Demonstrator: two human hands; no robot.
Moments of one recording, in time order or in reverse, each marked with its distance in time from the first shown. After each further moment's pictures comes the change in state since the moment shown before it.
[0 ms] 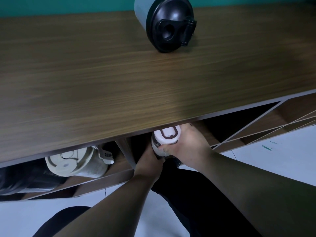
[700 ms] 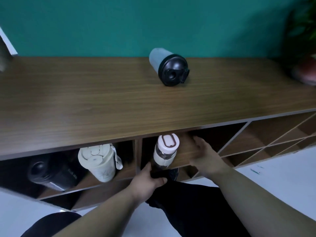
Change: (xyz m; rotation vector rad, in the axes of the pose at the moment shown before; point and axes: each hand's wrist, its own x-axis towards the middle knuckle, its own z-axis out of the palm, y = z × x) left_hand -0.070 0.017 -0.058 -0.216 -0.303 -0.065; right_hand -0.076 -0.021 -0.065 0.005 0.017 0.098
